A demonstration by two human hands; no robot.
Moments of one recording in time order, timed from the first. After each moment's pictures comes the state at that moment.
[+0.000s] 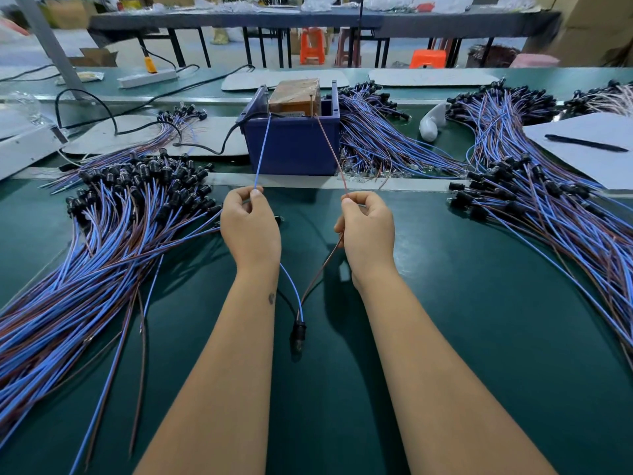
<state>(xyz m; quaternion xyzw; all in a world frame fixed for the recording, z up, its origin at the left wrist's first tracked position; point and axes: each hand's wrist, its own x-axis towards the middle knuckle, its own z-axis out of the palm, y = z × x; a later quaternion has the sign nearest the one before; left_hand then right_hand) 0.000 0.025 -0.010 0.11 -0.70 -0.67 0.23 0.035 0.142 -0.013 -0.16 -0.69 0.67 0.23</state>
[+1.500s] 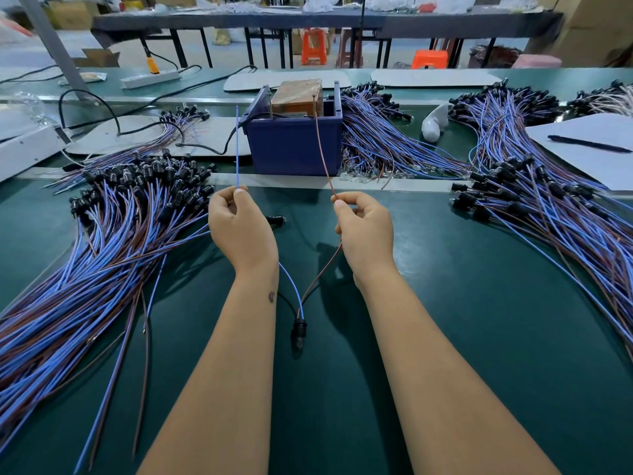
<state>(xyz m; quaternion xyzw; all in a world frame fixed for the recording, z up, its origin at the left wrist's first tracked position) 0.003 0.022 -0.004 0.16 -0.62 -0.71 0.27 0.037 0.141 -0.012 -0.13 -0.73 0.63 0.21</state>
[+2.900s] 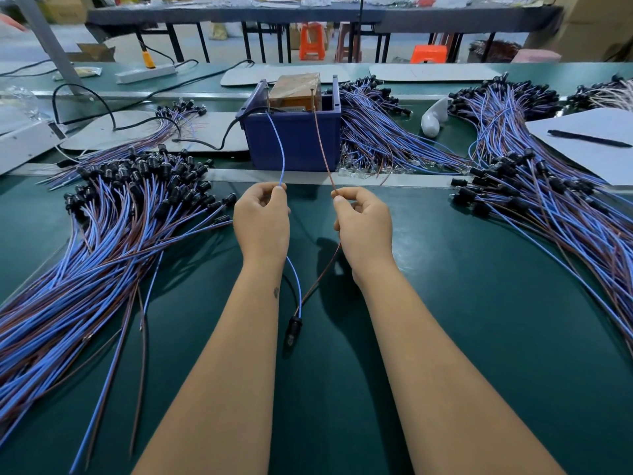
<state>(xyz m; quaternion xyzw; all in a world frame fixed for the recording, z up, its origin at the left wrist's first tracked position) -0.009 0.031 -0.021 0.04 -0.72 -0.67 0.17 0.035 0.142 -0.014 -0.14 -0.72 0.64 0.22</state>
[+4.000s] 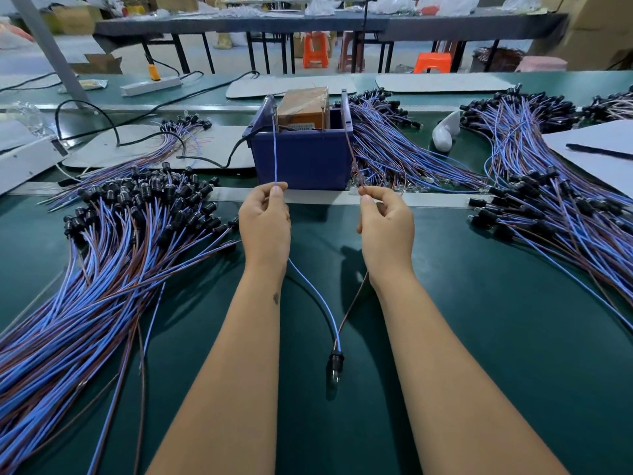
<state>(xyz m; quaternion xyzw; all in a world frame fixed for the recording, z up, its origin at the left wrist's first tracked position) -0.041 0.028 -0.009 0.01 -0.65 -0.75 0.13 -0.006 0.158 -0.016 -0.14 -0.71 0.63 0.29</state>
